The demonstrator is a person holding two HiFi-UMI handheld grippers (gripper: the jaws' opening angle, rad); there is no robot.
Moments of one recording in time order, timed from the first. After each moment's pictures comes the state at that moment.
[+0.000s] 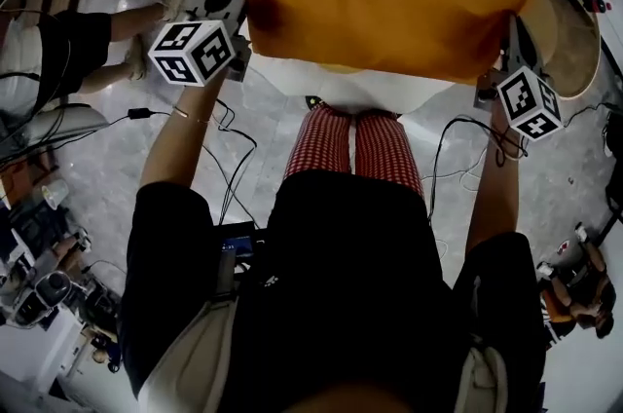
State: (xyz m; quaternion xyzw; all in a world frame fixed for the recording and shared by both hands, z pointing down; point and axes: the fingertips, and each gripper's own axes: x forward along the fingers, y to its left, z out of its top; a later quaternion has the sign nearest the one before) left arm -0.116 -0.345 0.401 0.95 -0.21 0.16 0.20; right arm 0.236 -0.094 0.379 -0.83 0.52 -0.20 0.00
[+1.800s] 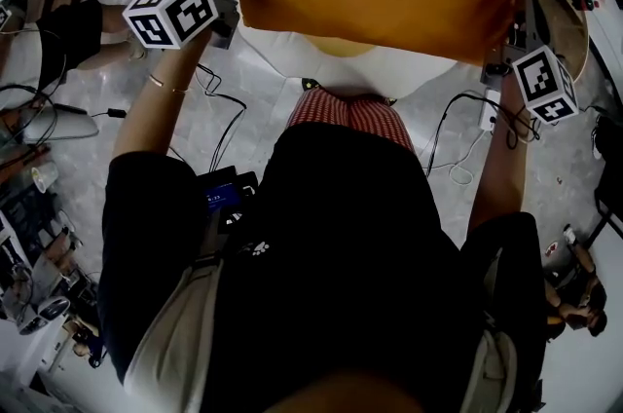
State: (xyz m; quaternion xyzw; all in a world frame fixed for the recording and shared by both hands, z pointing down) left arm -0.119 -0.340 0.324 0.95 -0.21 0.13 0.19; right arm 0.238 -0.097 0.295 -0.82 0.55 -0.16 0.07
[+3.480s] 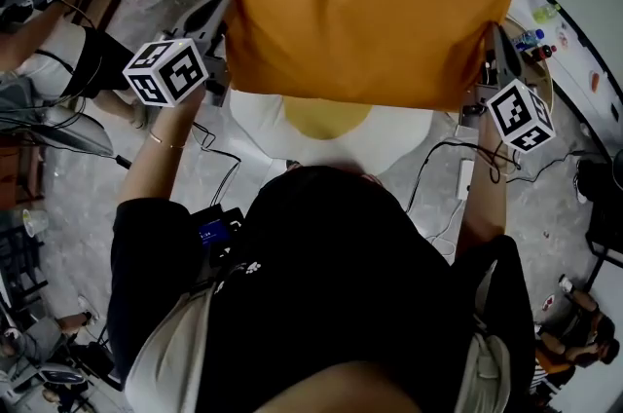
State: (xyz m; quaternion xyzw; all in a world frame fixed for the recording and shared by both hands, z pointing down) left arm -0.113 -0.328 0.225 0.96 -0.22 0.05 0.15; right arm 0.251 -0.093 0.208 -0.80 0.58 -0.10 0.11
